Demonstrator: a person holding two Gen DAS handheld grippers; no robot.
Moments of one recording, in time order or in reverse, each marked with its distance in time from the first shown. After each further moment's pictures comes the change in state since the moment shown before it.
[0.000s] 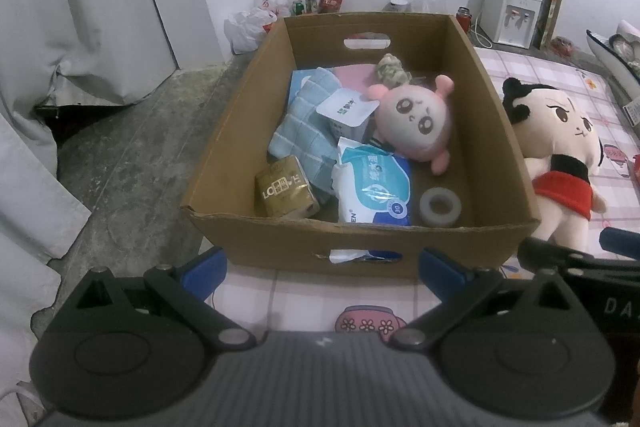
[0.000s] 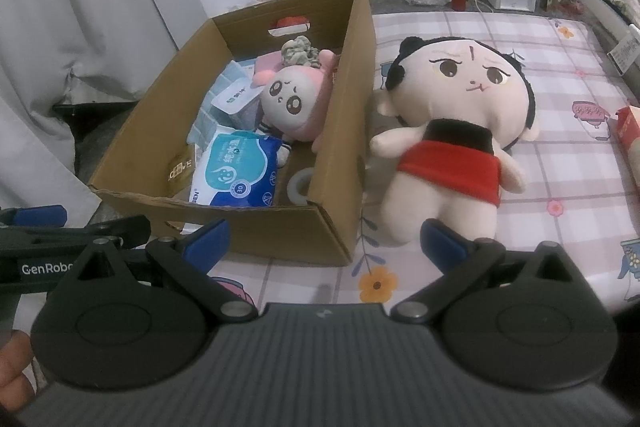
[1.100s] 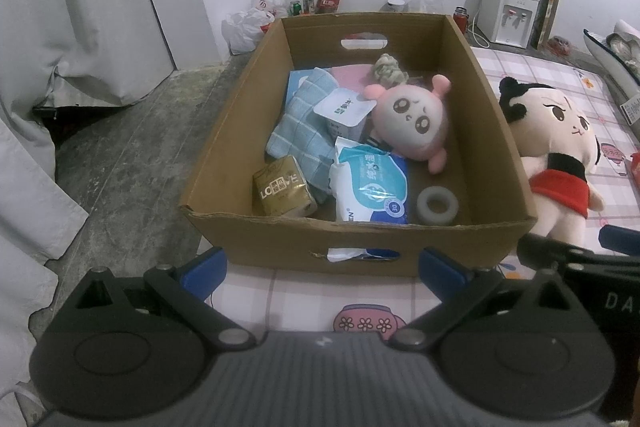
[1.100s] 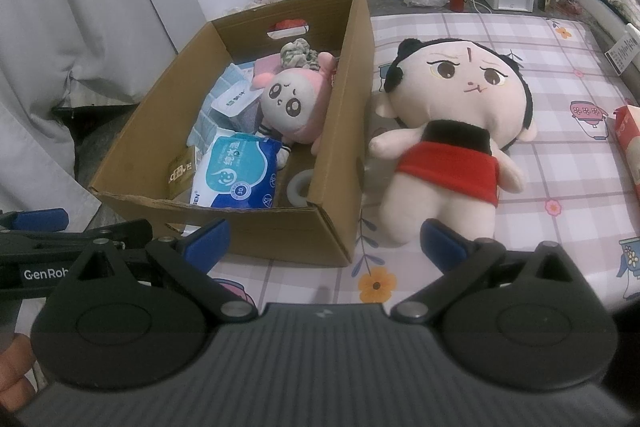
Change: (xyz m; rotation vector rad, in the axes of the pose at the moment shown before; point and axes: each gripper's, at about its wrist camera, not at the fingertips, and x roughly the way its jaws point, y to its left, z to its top) left arm 0.000 -0.003 0.000 0.004 0.003 -0.006; right arm -0.002 0.000 0.000 0.000 -0.002 -0.002
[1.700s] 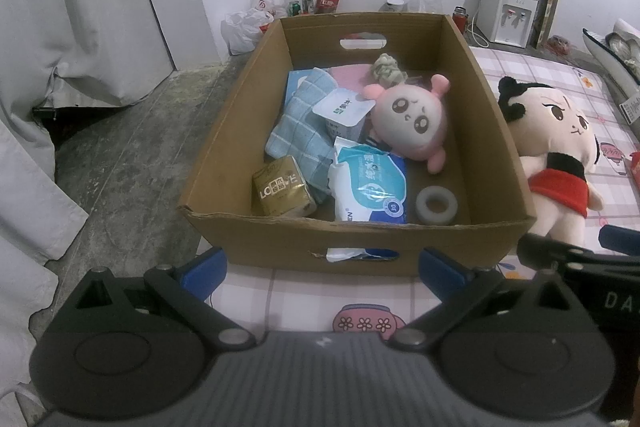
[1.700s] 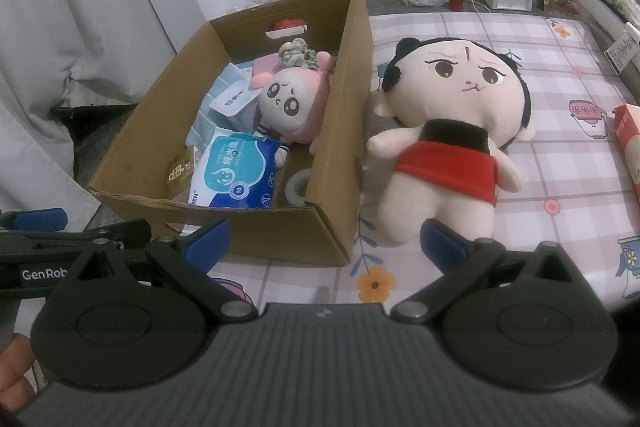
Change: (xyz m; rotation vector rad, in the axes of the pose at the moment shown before) left arm -0.001 -0.001 0.000 -0.001 0.000 0.000; right arm -0.001 0.000 0.000 0.002 0.001 -0.002
